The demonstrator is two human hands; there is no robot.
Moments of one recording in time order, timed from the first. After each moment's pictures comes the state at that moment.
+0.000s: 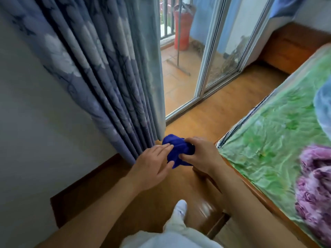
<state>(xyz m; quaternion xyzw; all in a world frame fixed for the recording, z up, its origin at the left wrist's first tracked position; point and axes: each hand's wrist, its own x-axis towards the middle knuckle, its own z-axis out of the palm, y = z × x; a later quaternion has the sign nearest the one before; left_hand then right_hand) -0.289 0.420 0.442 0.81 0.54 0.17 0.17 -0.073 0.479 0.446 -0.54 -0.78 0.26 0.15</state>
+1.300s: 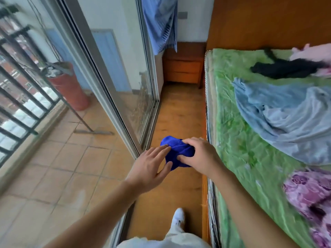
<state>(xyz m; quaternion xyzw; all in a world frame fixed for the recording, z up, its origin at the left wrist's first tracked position) -0.025 1.116 0.462 0.95 0.23 0.13 0.19 0.175 1.017 0.465 -0.78 -0.52 0.17 0.29</state>
